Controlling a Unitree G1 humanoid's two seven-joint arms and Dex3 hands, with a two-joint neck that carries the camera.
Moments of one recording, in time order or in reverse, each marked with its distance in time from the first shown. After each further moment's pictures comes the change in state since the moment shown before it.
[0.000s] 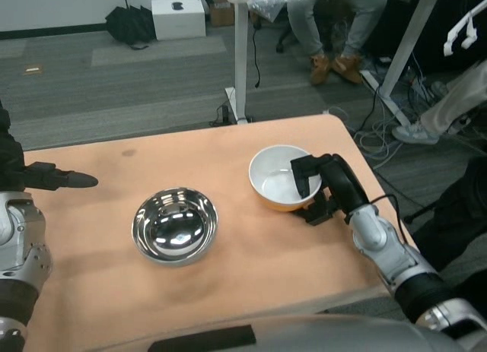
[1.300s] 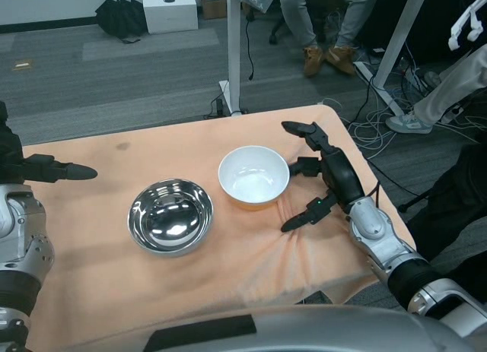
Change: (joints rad) left arm 0.006 0.000 0.000 0.002 -0.006 -0.012 0.002; right arm -0.058 -0.024 0.180 0.145 0.444 -0.090 0.127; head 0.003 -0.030
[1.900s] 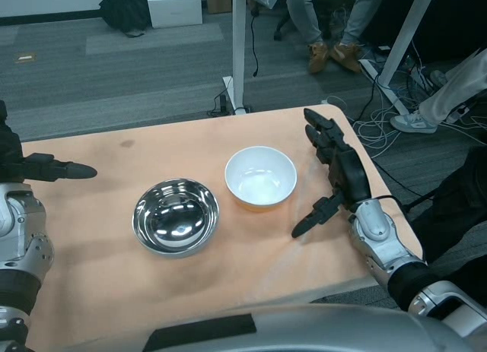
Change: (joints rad) left arm 0.000 0.000 -0.001 0.002 -0.003 -0.004 0.000; right arm 0.008 0.000 -0.026 0.004 0.144 -0.056 -0.038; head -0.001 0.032
